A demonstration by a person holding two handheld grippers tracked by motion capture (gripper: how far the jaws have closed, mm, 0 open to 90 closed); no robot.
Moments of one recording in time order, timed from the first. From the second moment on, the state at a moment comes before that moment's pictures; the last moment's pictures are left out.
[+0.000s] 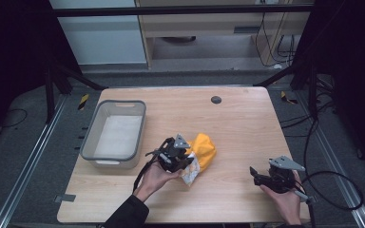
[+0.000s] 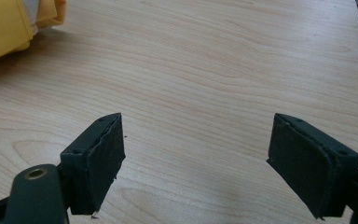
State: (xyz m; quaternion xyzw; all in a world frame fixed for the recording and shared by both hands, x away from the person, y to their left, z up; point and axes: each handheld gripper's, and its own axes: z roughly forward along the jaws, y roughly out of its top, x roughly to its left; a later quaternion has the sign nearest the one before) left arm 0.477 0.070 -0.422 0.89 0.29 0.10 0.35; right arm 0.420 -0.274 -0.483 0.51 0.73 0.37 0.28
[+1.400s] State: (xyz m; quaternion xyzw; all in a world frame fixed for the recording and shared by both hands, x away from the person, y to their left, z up) left arm 0.460 0.084 -0.418 0.88 0.29 0.12 0.37; right arm 0.420 -0.274 -0.483 0.51 0.73 0.37 0.28
